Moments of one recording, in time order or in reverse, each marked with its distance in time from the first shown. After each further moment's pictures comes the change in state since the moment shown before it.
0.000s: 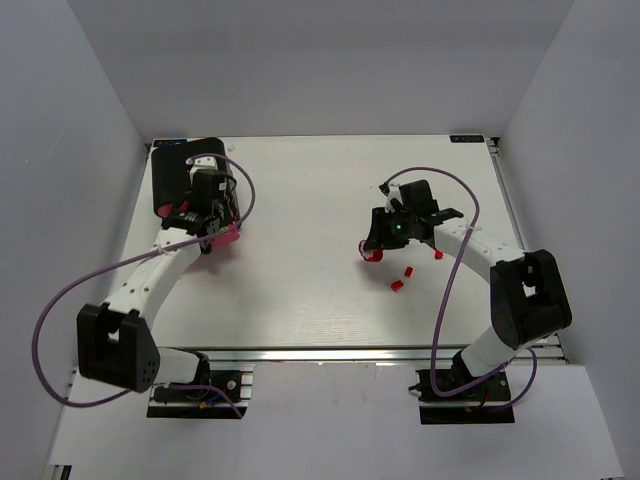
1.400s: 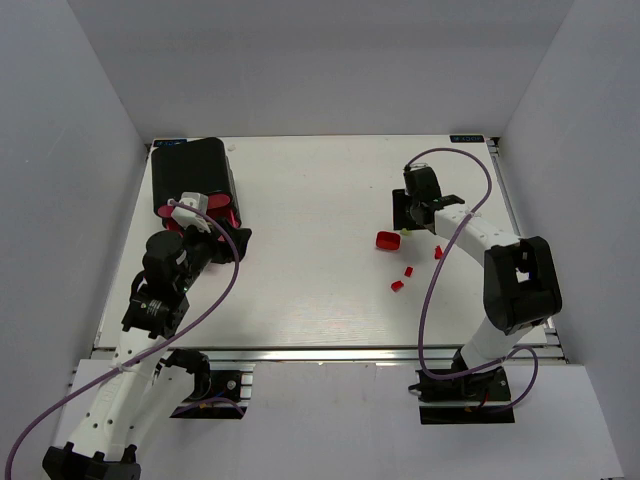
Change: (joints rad) left arm -0.008 -0.713 -0.381 0.214 0.527 0.080; right arm -0.053 0.101 0.126 -0.026 0.594 -0.076
